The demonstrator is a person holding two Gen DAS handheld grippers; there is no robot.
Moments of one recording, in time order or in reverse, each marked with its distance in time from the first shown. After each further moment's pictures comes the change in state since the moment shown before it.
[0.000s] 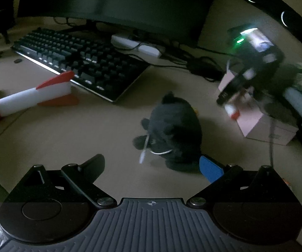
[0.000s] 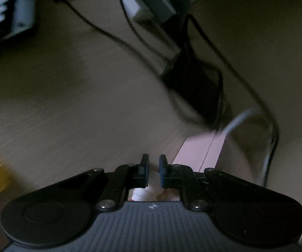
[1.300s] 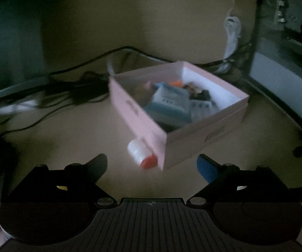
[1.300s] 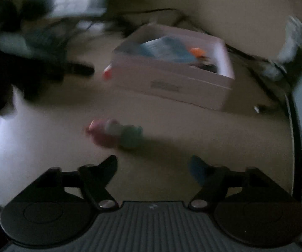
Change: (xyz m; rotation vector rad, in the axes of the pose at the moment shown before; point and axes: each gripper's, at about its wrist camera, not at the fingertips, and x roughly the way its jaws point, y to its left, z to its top) left arm 0.099 -0.176 0.045 0.549 0.006 -0.266; right arm -0.093 -0.036 -0.309 0.578 -0.310 0.152
